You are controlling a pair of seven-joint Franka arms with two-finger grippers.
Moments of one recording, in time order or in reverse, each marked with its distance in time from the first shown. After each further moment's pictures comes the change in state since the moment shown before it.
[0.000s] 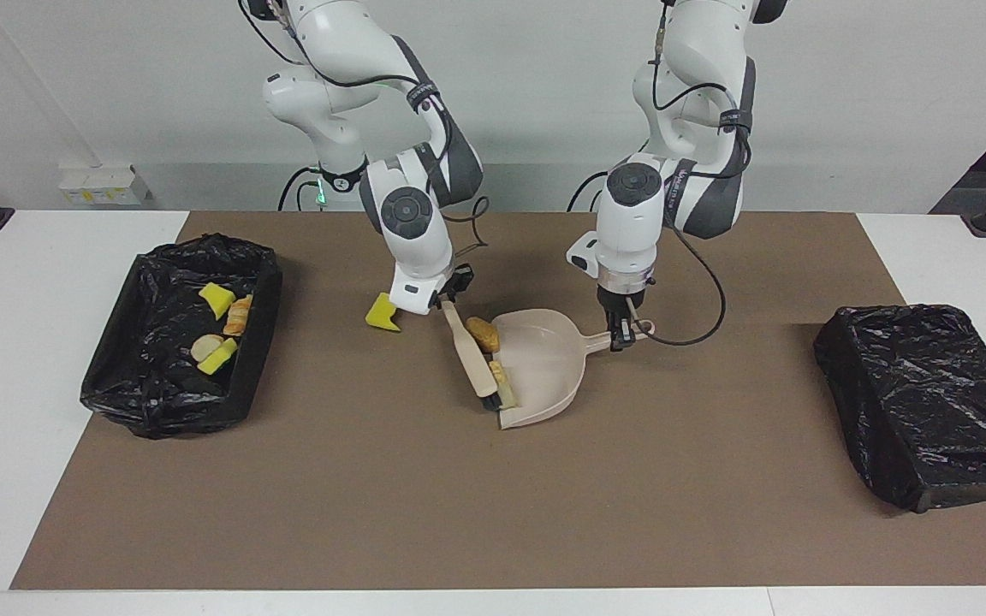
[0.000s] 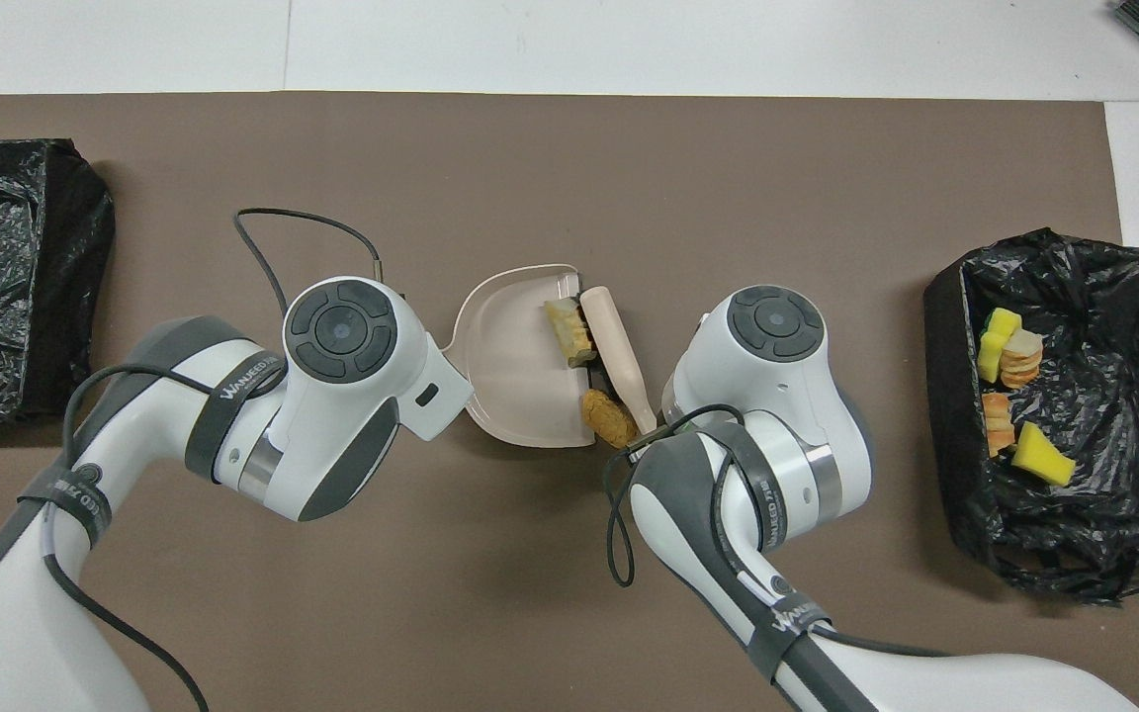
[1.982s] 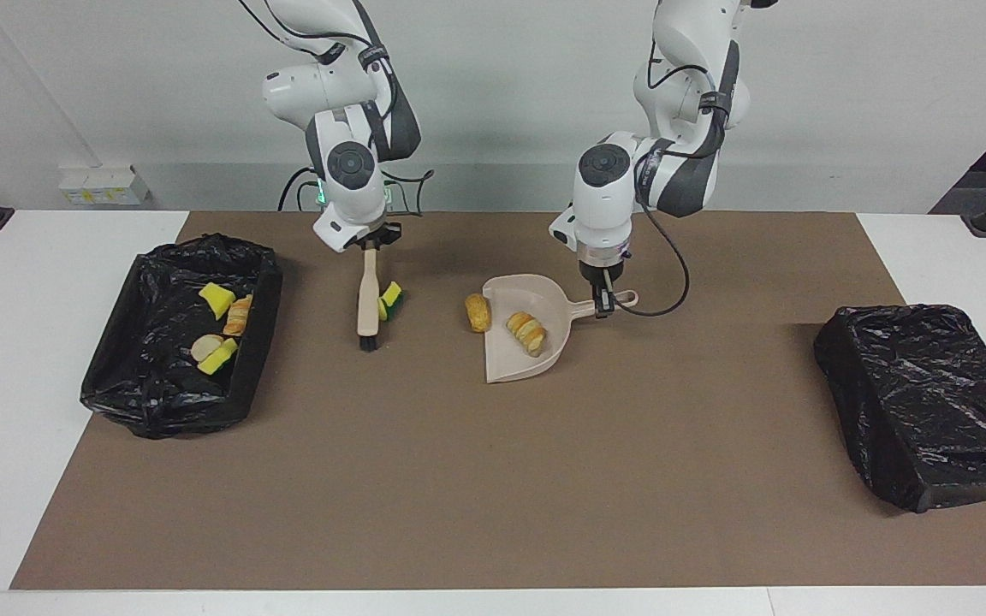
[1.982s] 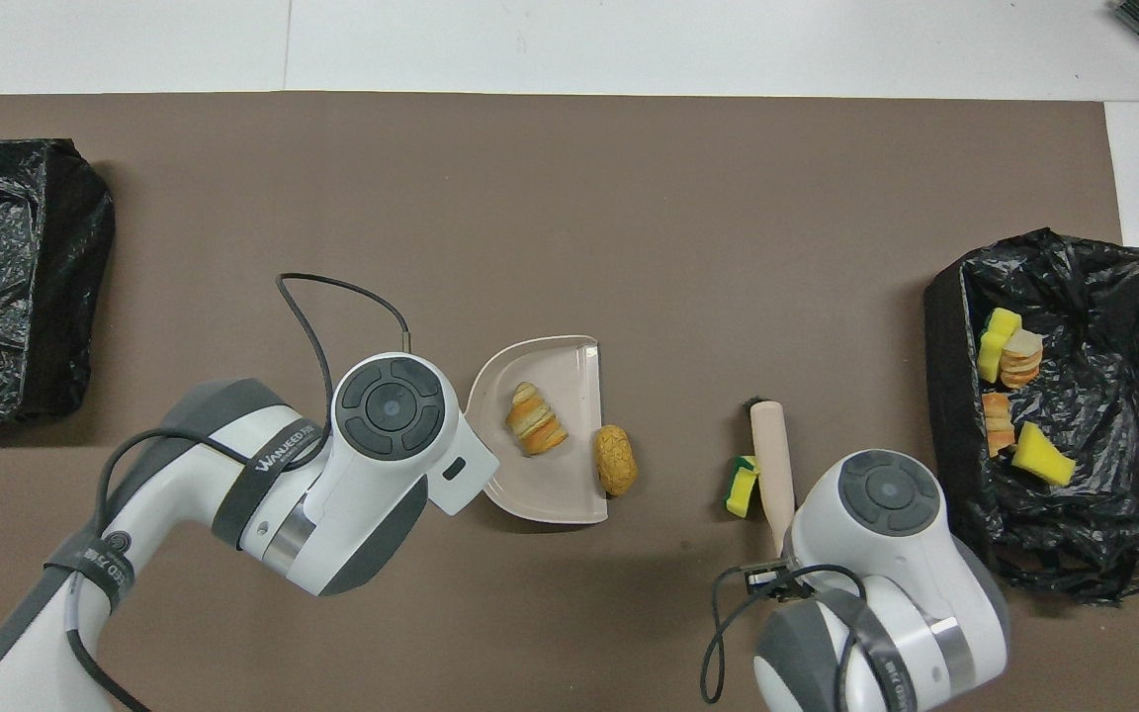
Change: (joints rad) left arm -0.085 -0.099 -0.003 -0.137 0.000 -0.071 -0.057; right arm -0.046 -0.401 -0.021 -0.533 -0.172 -0.038 0.328
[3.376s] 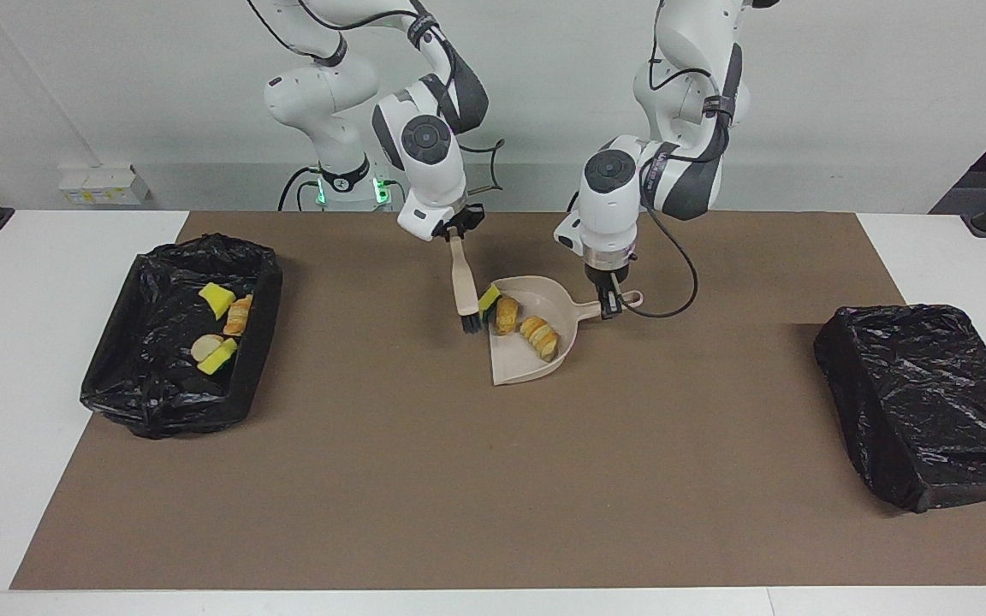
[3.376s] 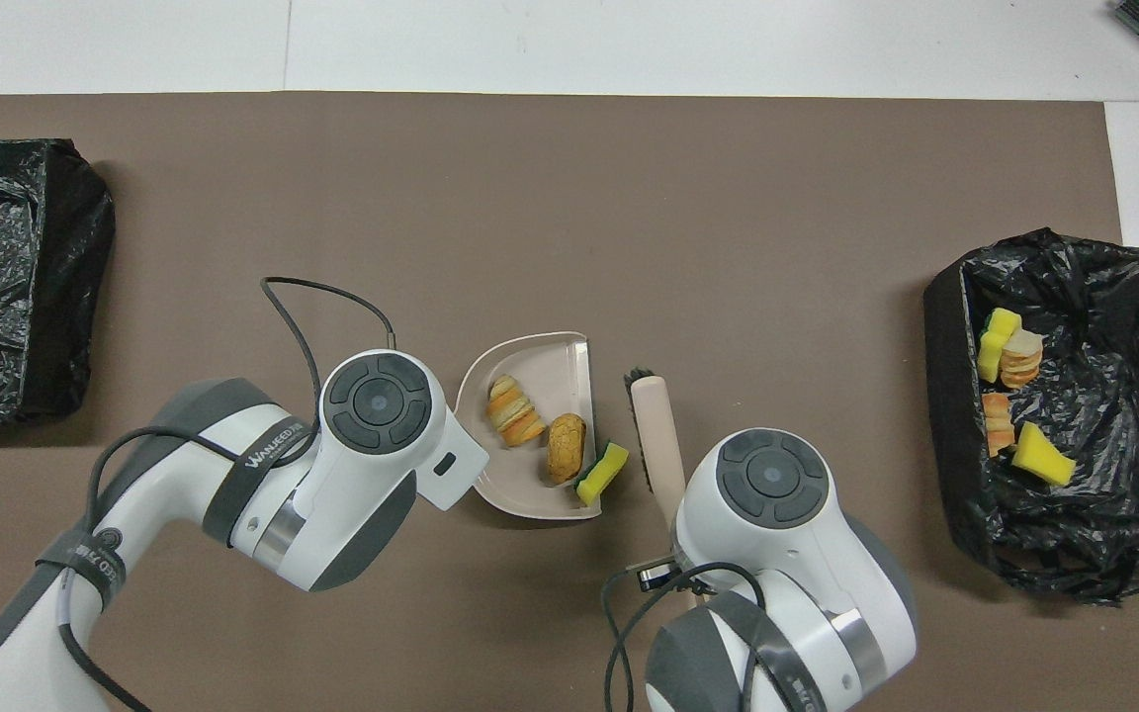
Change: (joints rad) left arm 0.015 0.000 0.007 -0.016 0.000 0.001 -0.033; right arm 0.169 0.084 -0.007 0.265 0.045 -0.121 0.010
